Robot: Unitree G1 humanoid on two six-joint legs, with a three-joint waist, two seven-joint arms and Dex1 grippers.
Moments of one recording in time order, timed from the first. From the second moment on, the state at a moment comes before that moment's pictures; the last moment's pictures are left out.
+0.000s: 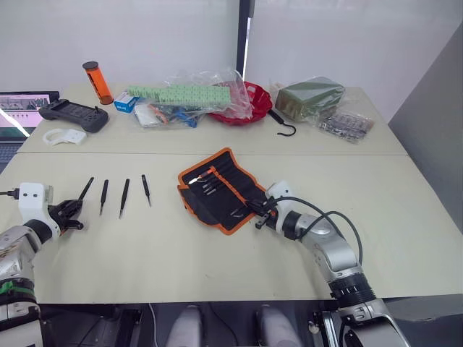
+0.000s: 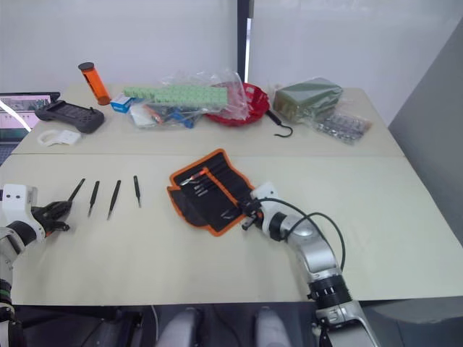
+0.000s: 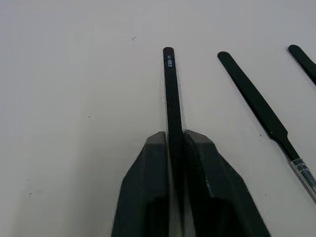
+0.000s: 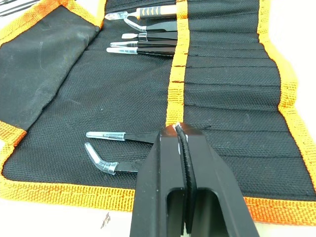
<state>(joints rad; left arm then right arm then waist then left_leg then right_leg) -0.30 0.81 0.43 0.67 -0.31 0.23 -0.72 -0.36 -0.26 0.17 0.10 0.18 0.34 0.63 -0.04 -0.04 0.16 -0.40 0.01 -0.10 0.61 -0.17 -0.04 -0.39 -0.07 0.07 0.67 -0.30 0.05</state>
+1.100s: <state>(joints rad) -0.45 0.94 0.17 -0.14 -0.53 0.75 -0.88 -0.35 -0.23 0.17 0.09 0.18 0.33 0.60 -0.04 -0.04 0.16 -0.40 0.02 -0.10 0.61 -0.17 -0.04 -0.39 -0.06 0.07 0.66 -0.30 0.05</state>
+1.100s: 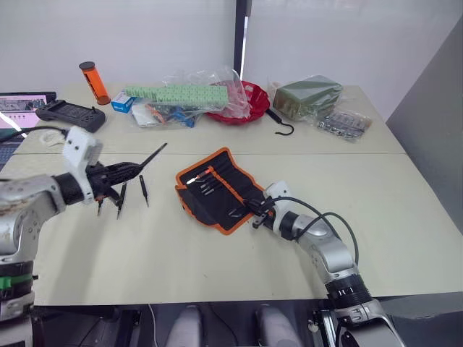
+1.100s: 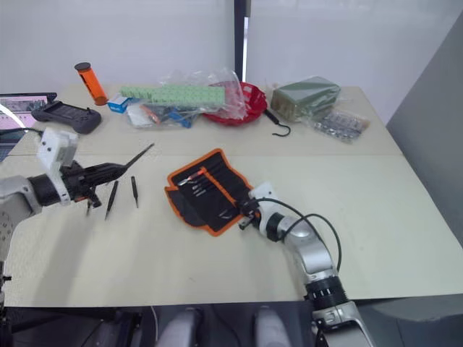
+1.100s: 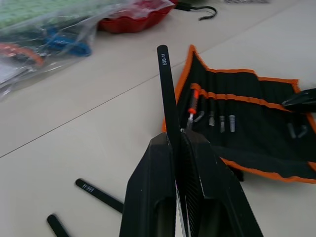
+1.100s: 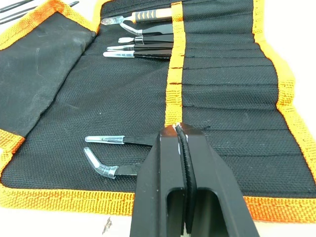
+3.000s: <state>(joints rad) -0.86 0.59 -0.44 0.16 -0.12 0.83 -0.92 -0.31 -0.24 0.16 0.02 0.18 0.36 0.54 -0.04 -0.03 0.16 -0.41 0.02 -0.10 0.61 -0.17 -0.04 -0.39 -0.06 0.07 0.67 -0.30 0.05</state>
